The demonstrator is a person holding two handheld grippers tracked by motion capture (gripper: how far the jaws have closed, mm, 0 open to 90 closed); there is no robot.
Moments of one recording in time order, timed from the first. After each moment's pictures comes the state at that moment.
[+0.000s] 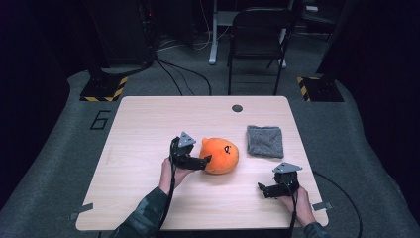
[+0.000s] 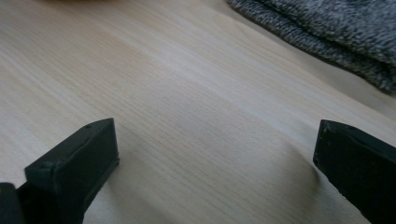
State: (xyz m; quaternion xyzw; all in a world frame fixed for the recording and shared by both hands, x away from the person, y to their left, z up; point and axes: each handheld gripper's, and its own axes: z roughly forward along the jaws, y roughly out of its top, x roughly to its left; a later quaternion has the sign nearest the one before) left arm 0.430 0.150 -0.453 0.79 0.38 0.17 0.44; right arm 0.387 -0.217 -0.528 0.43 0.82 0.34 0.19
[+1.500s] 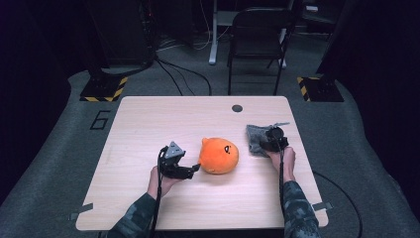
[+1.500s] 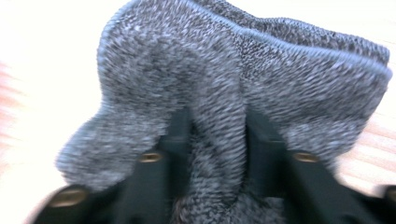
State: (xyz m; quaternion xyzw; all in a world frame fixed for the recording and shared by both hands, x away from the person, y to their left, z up) left arm 0.415 0.182 -0.476 0.80 0.36 0.16 0.45; right arm 0.532 -0.202 -0.505 0.55 0.77 0.28 0.19
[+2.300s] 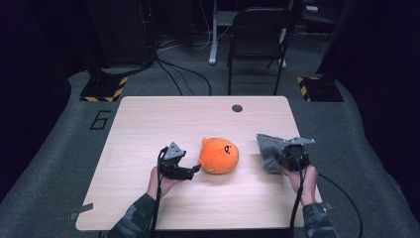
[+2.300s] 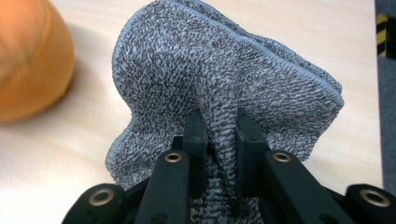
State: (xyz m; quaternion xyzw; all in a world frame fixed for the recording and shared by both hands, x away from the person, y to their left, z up) left arm 0.413 0.182 -0.476 0.80 0.35 0.16 0.46; right arm 0.424 -0.228 -0.453 0.53 0.76 0.31 0.22
